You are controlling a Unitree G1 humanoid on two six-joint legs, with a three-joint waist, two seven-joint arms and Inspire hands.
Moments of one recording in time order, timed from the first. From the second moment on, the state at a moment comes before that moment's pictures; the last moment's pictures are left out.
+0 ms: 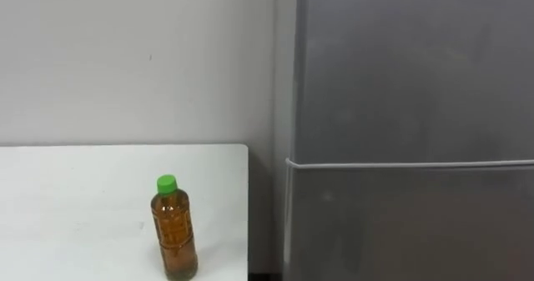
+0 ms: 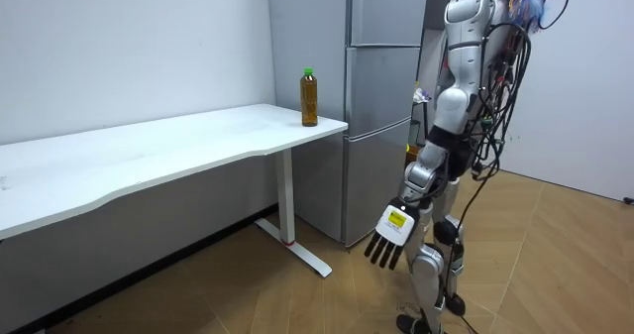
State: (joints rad) left arm 0.27 0.17 0.08 1.11 -0.09 0.03 0.18; right arm 0.17 -0.20 0.01 1.24 0.63 0.02 0.19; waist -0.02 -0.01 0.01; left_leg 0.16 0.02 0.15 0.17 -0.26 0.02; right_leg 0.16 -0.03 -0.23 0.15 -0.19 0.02
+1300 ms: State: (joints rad) left arm 0.23 0.18 0.31 0.09 -0.47 -0.06 0.43; right arm 0.23 -0.21 -0.14 1.16 0.50 0.00 0.21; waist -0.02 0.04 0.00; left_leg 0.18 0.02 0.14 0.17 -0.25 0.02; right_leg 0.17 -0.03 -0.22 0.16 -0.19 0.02
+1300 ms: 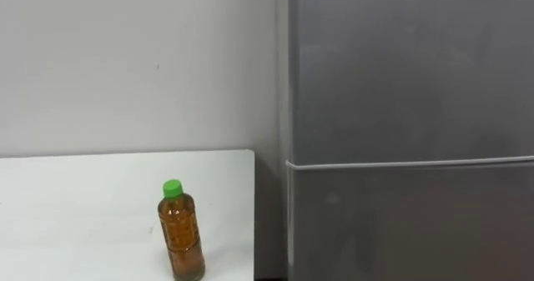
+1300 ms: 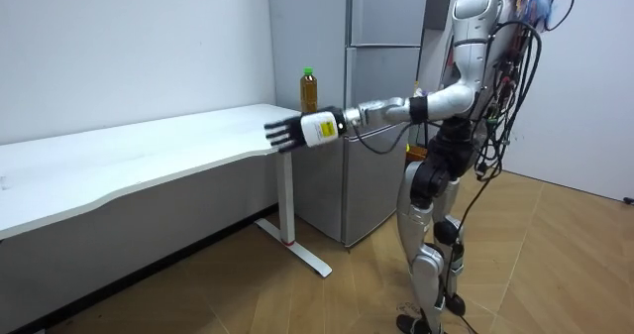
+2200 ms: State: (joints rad) left arm -0.01 0.20 0.25 -0.26 -0.35 -0.04 0.24; right arm 0.18 -0.18 -0.14 1.18 0.50 0.00 0.22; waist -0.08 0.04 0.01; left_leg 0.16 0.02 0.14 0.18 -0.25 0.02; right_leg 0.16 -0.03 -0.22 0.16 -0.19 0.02
